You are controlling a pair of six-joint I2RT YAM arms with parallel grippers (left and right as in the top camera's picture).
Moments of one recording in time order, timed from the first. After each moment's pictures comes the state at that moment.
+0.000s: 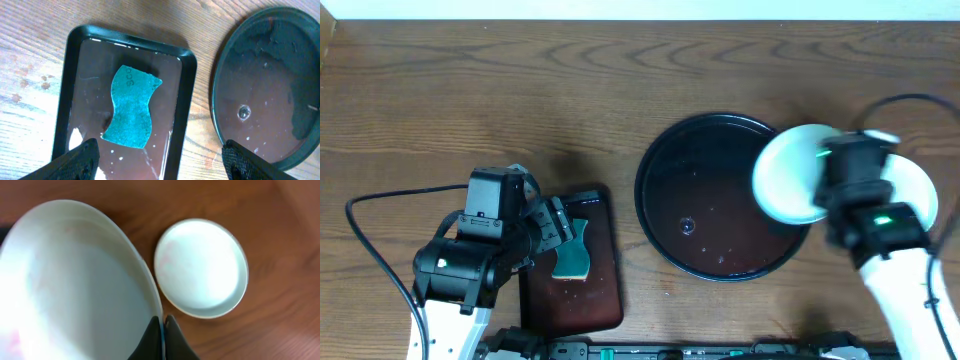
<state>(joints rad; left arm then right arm) -0.17 0.93 0.99 -1.14 0.10 -0.56 0.11 1.12 0.95 -0.82 0.49 0.40</state>
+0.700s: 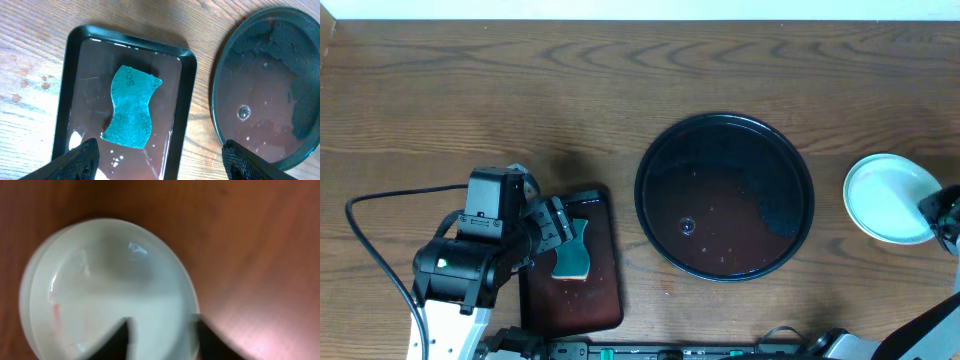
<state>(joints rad) -0.17 0.93 0.99 -1.14 0.10 -0.56 -0.71 1.47 0.95 -0.59 0.03 0.42</state>
